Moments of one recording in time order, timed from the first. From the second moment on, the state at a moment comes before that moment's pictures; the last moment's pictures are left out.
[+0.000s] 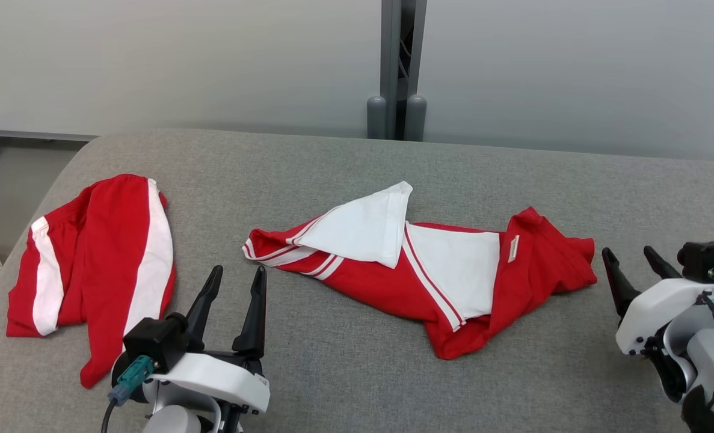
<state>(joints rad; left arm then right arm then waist) -0.15 0.05 -0.21 0.33 -0.39 -0.05 -0.26 -0.62 -0.32 0.49 1.06 0.63 0.13 -0.25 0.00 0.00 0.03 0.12</state>
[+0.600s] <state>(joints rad) -0.15 0.05 -0.21 0.33 -0.39 -0.05 -0.26 -0.52 -0.32 0.45 0.91 0.54 0.13 -0.26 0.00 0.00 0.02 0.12</state>
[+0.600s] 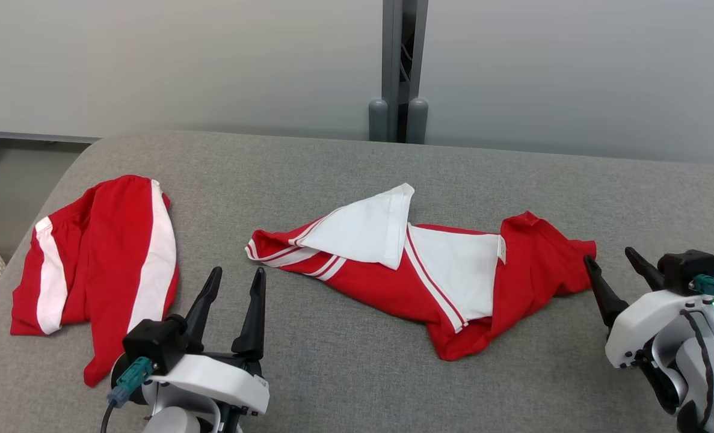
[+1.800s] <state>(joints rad) -0.22 0.05 -0.28 0.32 -0.44 -0.06 -0.26 -0.94 -0.62 1.22 0.76 0.86 0.13 0.11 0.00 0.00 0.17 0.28</state>
